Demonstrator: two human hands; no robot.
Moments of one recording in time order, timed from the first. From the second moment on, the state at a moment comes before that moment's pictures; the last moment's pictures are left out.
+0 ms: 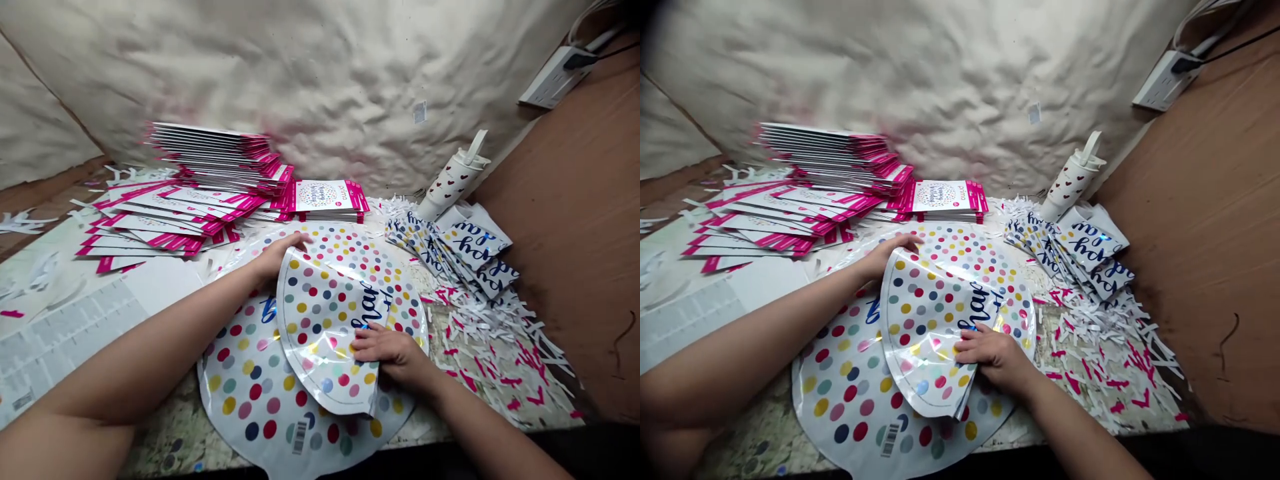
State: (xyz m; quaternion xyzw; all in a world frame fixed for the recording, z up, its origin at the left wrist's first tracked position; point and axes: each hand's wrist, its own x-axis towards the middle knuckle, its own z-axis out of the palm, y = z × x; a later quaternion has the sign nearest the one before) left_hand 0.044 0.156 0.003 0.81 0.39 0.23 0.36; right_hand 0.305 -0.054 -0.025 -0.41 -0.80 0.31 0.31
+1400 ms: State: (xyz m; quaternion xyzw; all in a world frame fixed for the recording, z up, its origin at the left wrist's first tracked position) left_hand 0.076 -0.004 -0.001 0.93 0.33 -0.04 0.14; right_hand 0.309 0.000 0.030 -0.76 -0.44 0.43 0.20
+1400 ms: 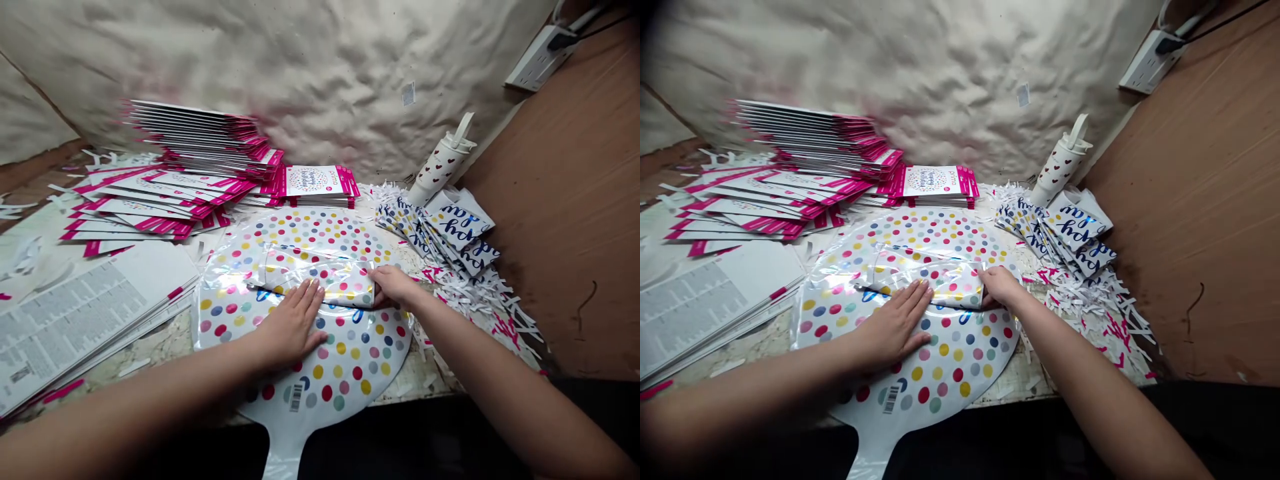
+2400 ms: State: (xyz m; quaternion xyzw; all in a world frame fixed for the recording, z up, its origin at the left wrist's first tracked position) left_hand 0.046 0.000 -0.007 0.97 0.18 -0.02 0.18; right_hand 0.302 -0.050 -0.011 -0.32 -0.92 0.12 0.16
